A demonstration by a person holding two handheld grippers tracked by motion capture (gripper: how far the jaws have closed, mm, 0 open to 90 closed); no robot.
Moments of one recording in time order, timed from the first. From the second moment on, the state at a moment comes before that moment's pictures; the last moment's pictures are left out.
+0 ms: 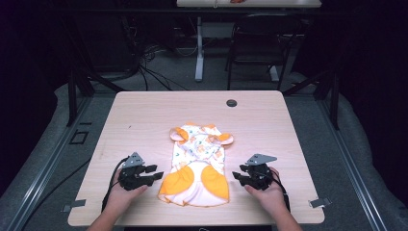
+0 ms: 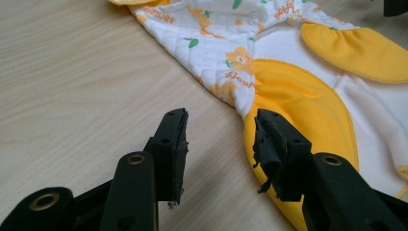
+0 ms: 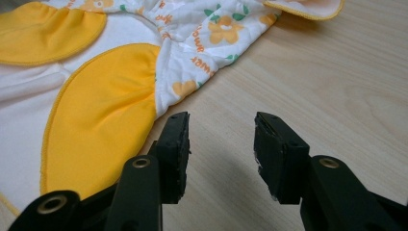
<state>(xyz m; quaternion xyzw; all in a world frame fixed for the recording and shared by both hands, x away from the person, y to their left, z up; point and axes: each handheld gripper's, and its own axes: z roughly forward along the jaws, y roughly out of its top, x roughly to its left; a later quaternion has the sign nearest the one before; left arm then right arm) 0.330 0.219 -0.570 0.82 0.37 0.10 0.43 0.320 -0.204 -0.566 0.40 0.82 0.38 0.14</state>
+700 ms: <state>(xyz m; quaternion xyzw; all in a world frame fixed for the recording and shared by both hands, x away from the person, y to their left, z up) 0.353 0.163 -0.577 0.86 0.32 0.09 0.39 0.346 -0.142 -0.567 0.34 0.85 0.38 0.13</state>
